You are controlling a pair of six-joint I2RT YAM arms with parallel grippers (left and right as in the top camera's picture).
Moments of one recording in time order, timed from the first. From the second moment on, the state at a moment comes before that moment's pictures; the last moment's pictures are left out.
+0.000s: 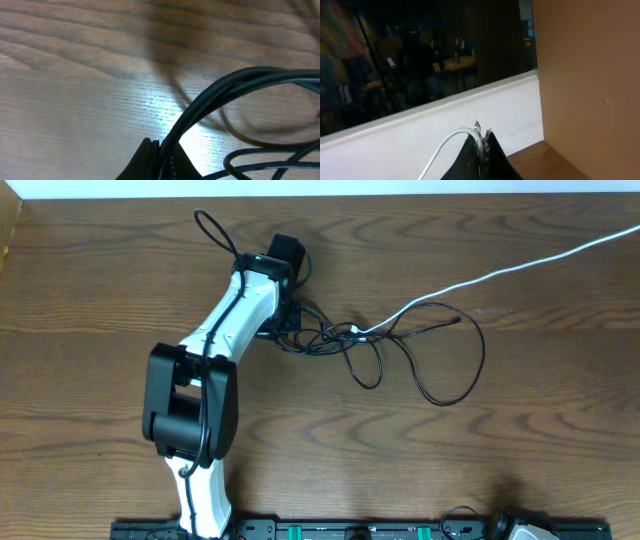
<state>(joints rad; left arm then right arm) -0.30 2.05 1.58 -1.02 -0.13 -0.33 -0.31 1.03 1.69 -0.56 0.06 0.20</state>
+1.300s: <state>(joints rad) -0.30 2.06 1.58 -0.97 -0.11 -0.33 -0.05 1.39 1.78 -0.61 -0.94 0.21</state>
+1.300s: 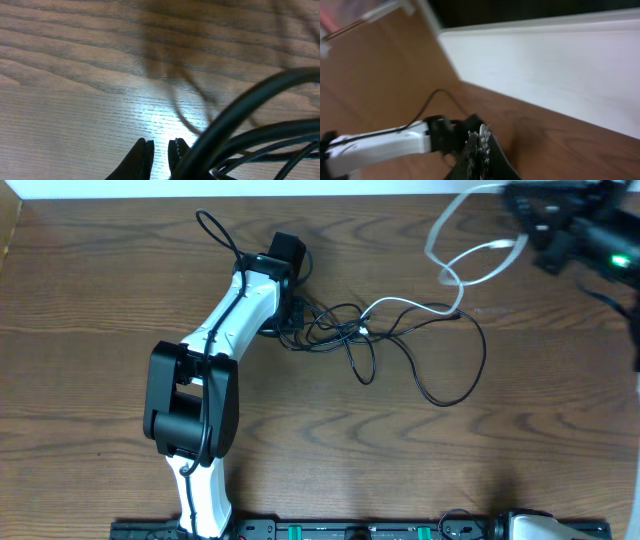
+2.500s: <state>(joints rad) -0.30 2.06 1.58 -0.96 -0.09 -0.33 -0.71 1.08 1.87 -0.39 -0.98 0.55</state>
